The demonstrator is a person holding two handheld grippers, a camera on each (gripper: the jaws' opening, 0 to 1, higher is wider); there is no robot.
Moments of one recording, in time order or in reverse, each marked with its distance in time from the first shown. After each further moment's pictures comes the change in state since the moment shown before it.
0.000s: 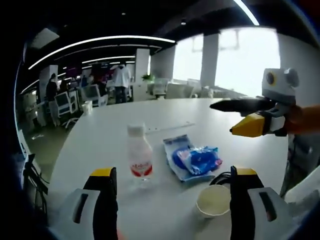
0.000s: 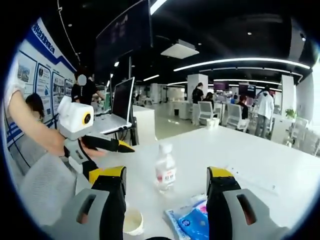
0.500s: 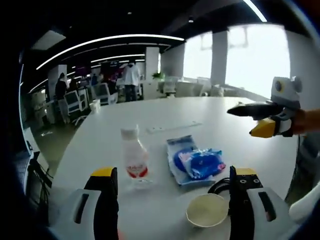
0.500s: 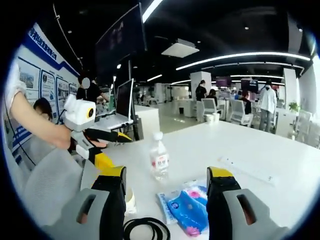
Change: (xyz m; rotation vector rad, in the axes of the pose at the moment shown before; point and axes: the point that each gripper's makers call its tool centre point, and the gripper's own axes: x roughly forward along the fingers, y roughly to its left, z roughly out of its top) left arm 0.015 -0.029 0.004 -0.011 0.023 0.120; right arm -0.053 -0.049 -0.027 0.048 0.012 0.084
